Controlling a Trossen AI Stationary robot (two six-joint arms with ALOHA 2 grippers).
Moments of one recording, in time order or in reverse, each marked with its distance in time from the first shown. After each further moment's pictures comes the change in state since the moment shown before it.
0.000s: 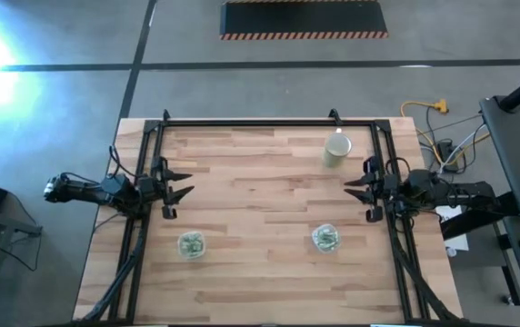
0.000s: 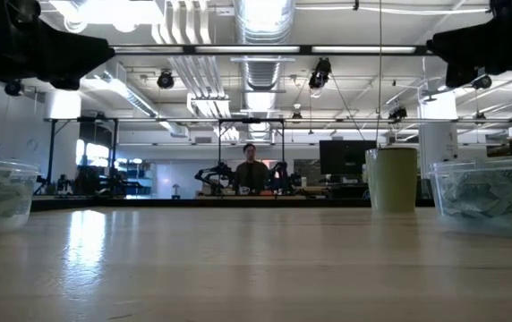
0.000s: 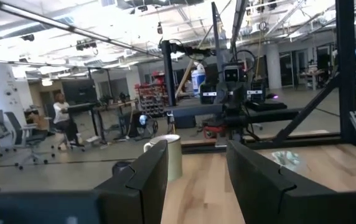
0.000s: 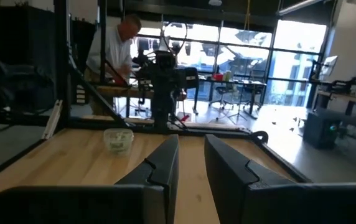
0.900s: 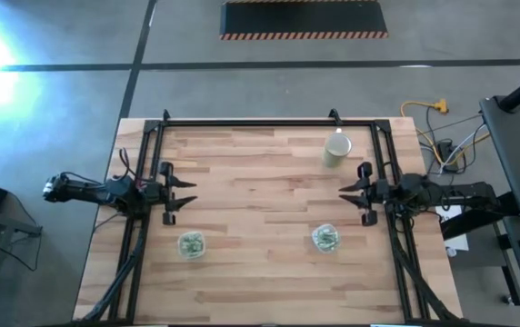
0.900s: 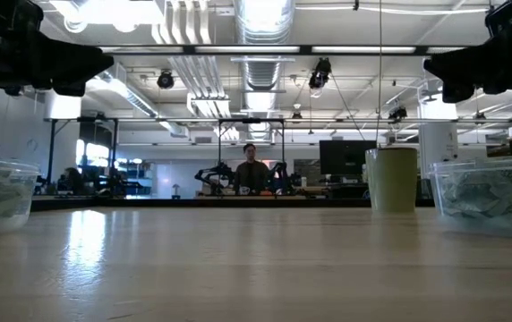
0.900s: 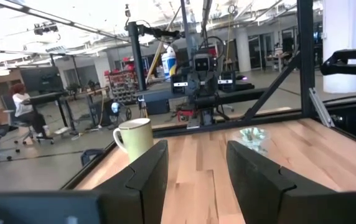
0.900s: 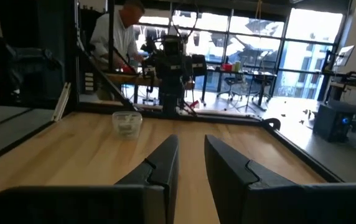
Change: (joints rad) left arm 0.000 0.020 -0.011 -0.075 0.118 -0.033; right arm 0.001 0.003 -0.088 0.049 -0.032 0.002
